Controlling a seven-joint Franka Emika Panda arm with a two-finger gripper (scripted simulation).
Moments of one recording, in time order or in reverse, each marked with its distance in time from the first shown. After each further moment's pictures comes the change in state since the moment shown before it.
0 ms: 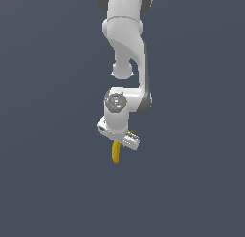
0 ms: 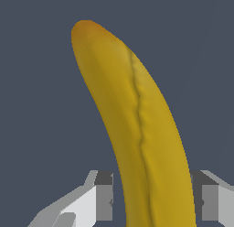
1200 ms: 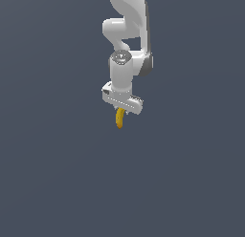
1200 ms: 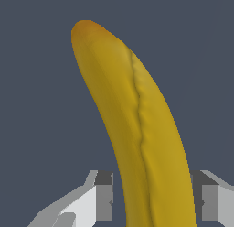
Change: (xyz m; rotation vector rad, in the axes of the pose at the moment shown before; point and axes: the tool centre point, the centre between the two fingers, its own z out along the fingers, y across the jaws) arm -0.131 0.050 -0.077 0.002 0.001 -0.001
